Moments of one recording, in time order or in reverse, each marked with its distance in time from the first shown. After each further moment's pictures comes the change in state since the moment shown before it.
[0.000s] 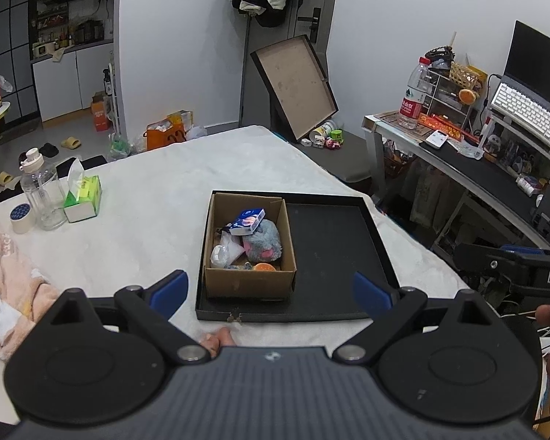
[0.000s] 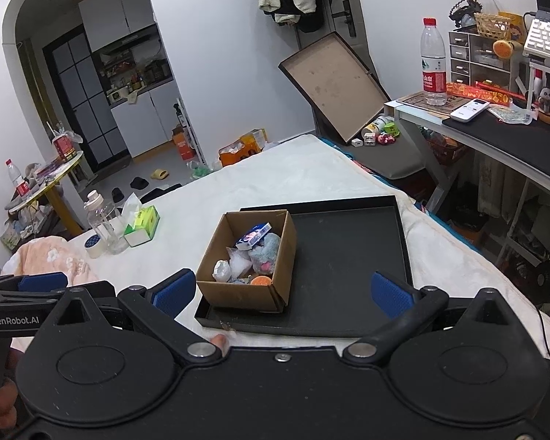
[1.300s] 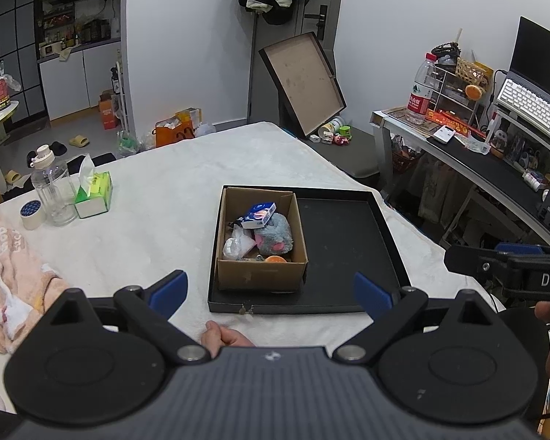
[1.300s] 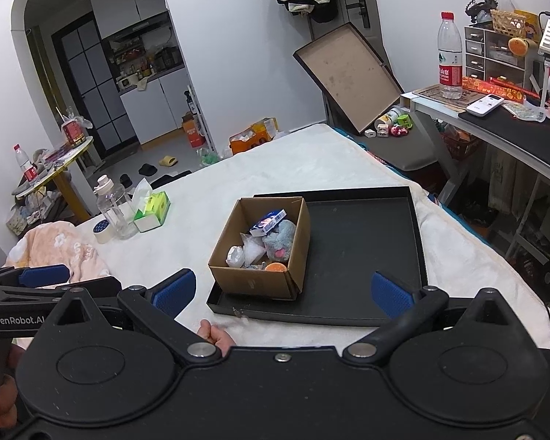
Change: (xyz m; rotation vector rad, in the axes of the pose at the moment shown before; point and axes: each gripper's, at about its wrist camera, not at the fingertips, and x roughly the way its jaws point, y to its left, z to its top) left arm -0.008 0.009 -0.008 -0.002 0.009 0.017; right arm 0.000 0.013 -0.005 -0.022 0.038 0.028
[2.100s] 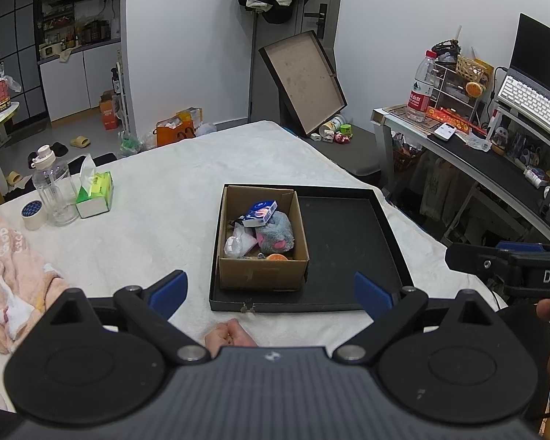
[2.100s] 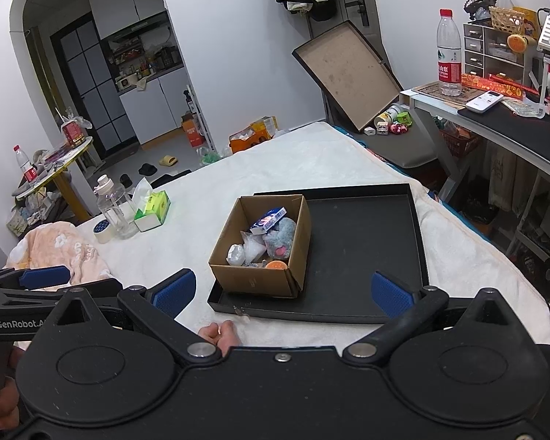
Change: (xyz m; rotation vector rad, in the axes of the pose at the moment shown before) left arm -0.002 0.003 0.000 0.003 0.002 0.007; right arm 0.001 0.001 -0.003 0.003 0.000 0.001
